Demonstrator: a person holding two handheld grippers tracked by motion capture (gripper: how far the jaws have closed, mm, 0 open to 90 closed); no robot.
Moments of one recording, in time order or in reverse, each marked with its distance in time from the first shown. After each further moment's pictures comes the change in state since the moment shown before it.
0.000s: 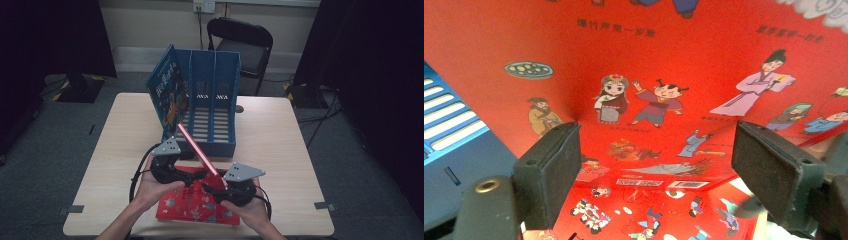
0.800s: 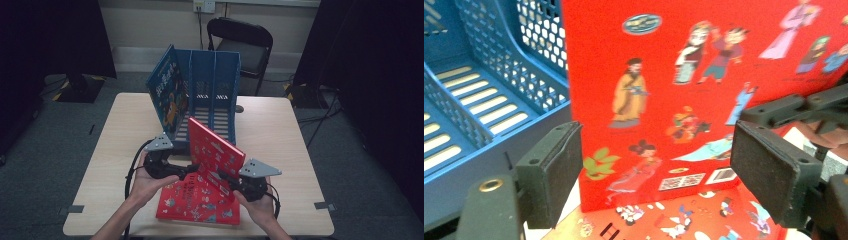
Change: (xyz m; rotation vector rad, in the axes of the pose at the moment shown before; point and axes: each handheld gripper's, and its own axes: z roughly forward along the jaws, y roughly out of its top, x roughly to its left) left arm 0.020 -0.005 -0.009 -0.015 0.073 -0.035; right arm -0.024 -0.011 -0.018 -0.105 -0.069 0.073
